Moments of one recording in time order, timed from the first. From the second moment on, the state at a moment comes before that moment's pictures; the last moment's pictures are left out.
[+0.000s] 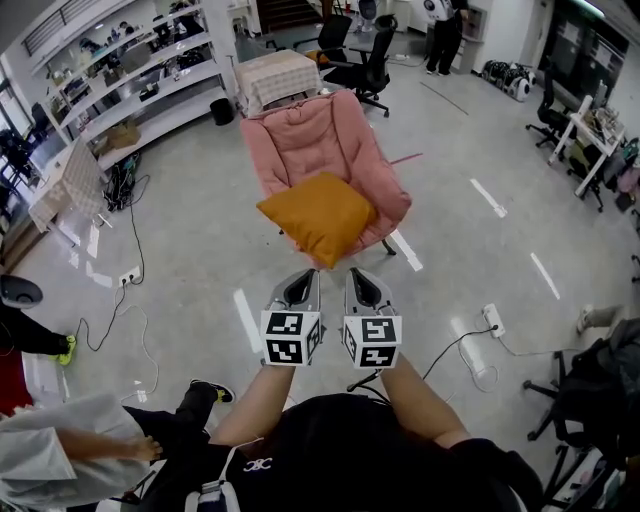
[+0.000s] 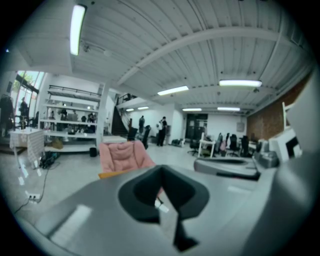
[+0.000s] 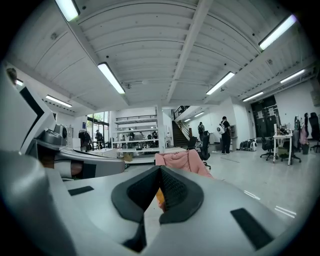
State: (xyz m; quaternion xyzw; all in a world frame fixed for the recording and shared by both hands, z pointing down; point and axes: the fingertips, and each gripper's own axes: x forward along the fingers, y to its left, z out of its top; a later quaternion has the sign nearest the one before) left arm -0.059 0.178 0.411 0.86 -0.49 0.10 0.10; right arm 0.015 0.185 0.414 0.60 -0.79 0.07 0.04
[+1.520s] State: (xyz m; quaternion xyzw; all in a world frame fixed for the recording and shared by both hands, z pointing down) left arm -0.091 -0.074 0.450 0.84 -0.52 0.10 0.14; right arm -0.007 -0.064 0.447 0.57 -0.81 0.09 0.11
